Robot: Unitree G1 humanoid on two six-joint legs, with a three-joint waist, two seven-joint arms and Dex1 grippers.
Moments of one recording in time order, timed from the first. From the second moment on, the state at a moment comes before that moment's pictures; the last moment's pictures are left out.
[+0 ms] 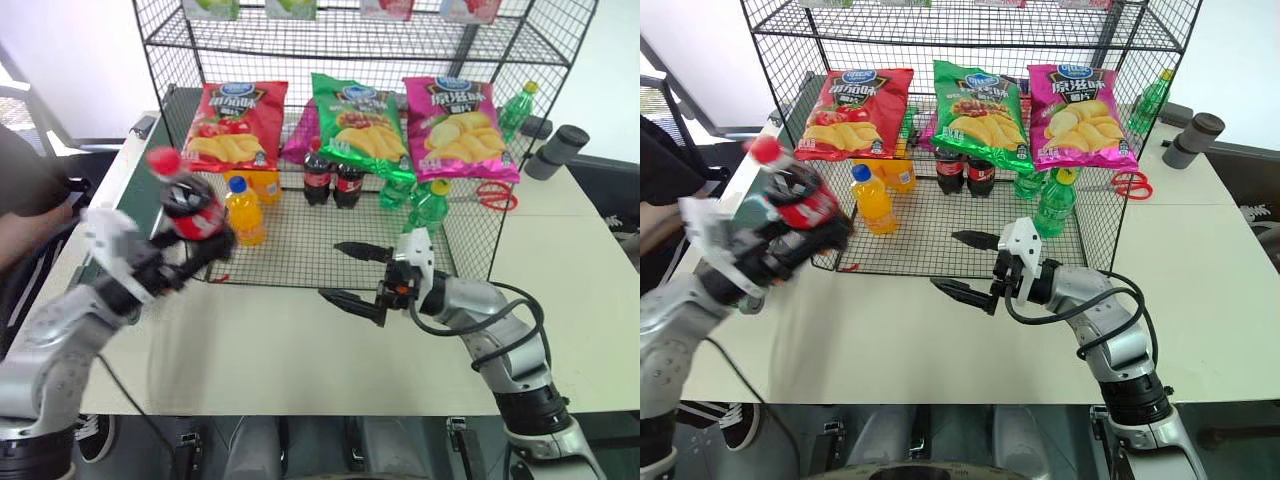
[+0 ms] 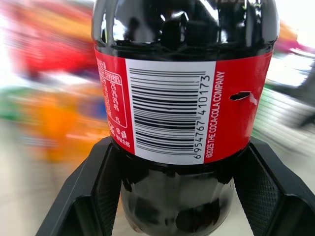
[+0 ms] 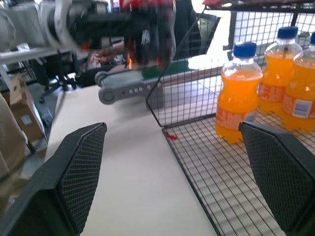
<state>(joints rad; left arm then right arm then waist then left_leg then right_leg) -0.04 0.65 0.22 -0.44 -0.79 0.54 -0.67 -0.27 -0.39 0.13 -0.29 0.49 0.37 0.91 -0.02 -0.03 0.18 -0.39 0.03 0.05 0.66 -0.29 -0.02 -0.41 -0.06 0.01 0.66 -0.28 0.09</state>
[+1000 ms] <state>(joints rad) -0.25 0.51 -0.14 -0.31 -0.51 0.42 -0.91 -0.28 -0.36 0.13 -0.37 0.57 0.51 0.81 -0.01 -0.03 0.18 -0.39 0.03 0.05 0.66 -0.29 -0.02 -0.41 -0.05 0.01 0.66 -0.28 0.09</state>
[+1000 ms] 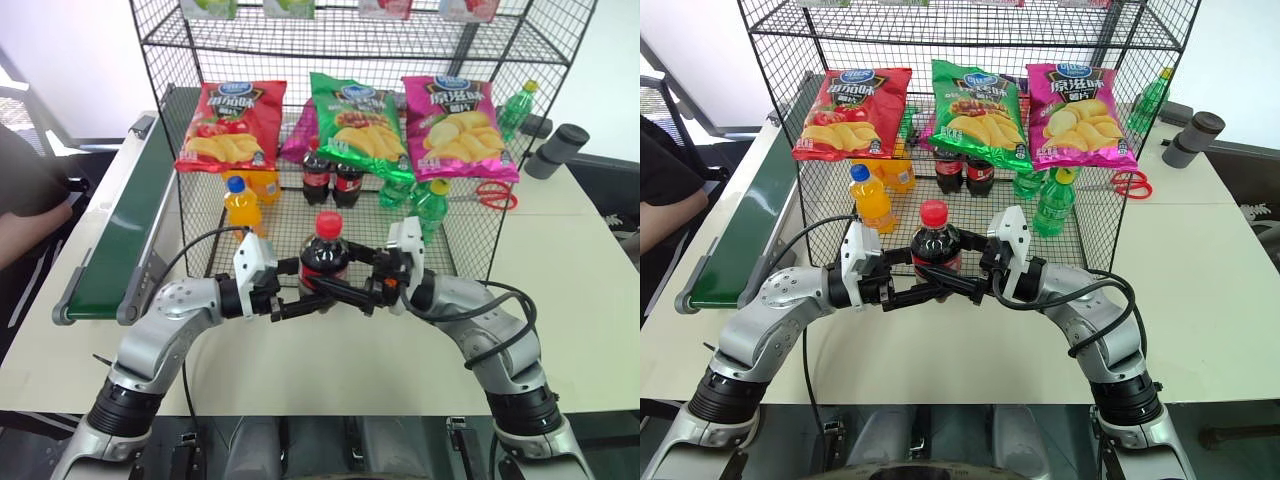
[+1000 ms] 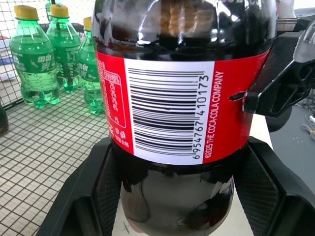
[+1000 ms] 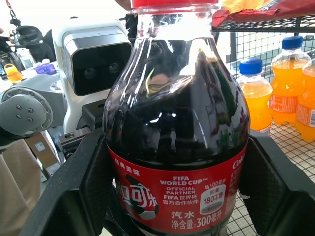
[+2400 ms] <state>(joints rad) -0.01 0.48 0.07 -0.34 -0.42 0.26 -0.71 -0.71 -0.01 0.03 0.88 0.08 -0.33 0.33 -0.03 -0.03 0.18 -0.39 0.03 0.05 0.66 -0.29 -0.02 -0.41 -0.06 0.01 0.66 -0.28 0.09</state>
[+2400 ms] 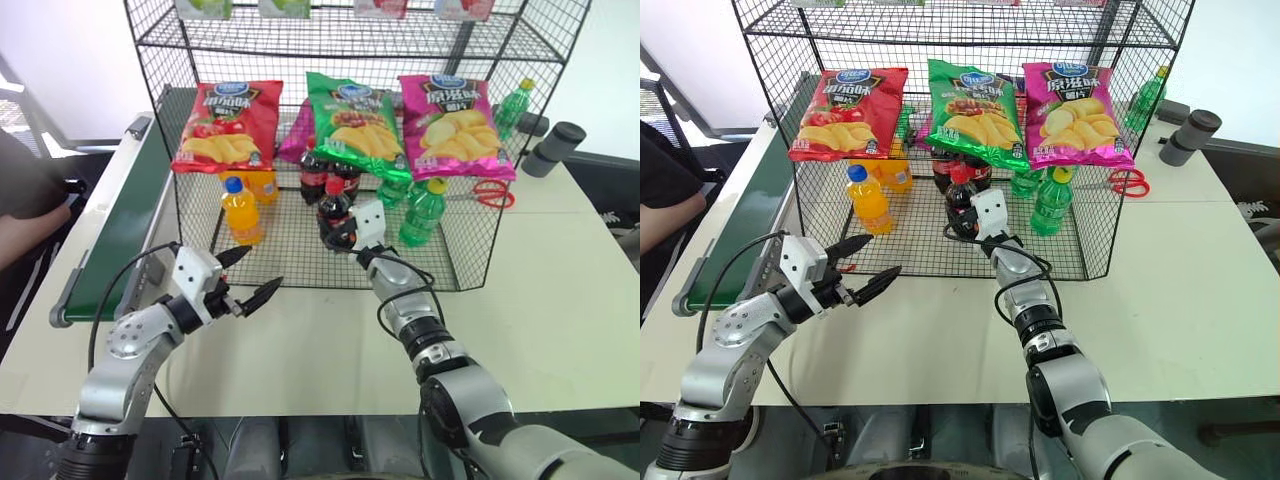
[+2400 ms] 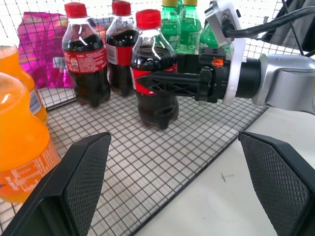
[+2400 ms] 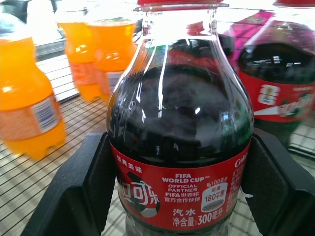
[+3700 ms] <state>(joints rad) 0.01 0.57 0.22 -0.23 -0.43 0.30 -0.68 -0.05 -0.68 -0.26 -0.10 0.45 0.18 0.87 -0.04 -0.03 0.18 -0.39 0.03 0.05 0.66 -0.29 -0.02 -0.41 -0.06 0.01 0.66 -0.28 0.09</state>
